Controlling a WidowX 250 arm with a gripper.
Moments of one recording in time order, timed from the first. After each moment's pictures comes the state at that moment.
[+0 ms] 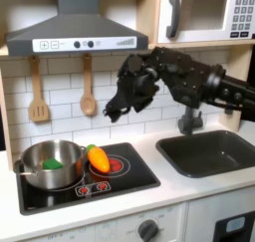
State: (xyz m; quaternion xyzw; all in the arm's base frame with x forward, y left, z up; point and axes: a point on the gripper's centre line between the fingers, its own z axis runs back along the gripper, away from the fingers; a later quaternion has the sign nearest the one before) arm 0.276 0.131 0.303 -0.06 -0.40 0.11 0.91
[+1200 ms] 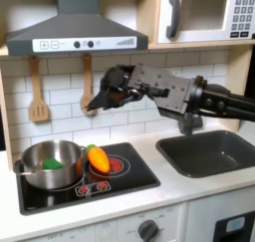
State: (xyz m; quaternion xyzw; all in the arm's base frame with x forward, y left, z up) arm 0.309 0.156 0.311 -0.07 -0.51 0.12 0.85
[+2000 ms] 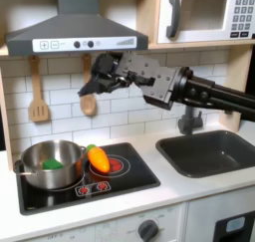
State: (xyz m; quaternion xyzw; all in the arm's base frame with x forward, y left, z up) arm 0.331 0.158 0.336 -0.10 -0.53 0.13 0.83
